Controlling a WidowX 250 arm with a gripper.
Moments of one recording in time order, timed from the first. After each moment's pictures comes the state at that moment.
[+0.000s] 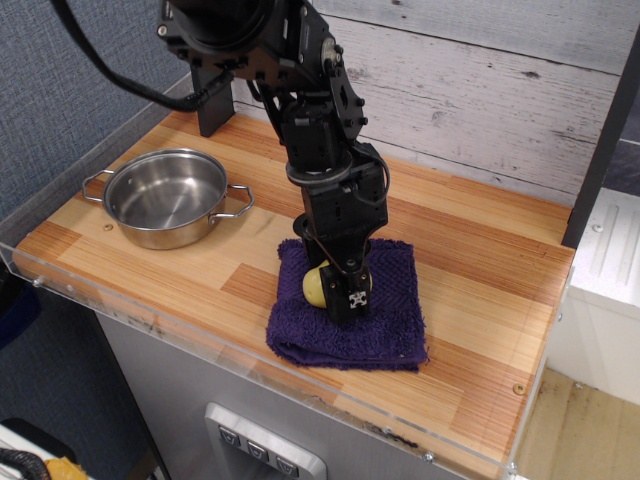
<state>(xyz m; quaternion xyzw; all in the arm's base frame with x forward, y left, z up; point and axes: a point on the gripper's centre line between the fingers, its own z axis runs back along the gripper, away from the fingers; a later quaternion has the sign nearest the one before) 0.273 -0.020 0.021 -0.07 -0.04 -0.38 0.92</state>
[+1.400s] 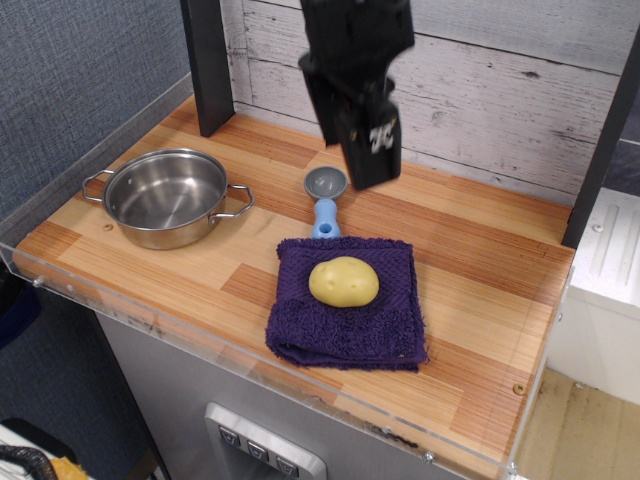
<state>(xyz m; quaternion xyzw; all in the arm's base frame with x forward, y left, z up) 0.281 -0.030 0.145 -0.08 -0.09 -0.37 0.92</state>
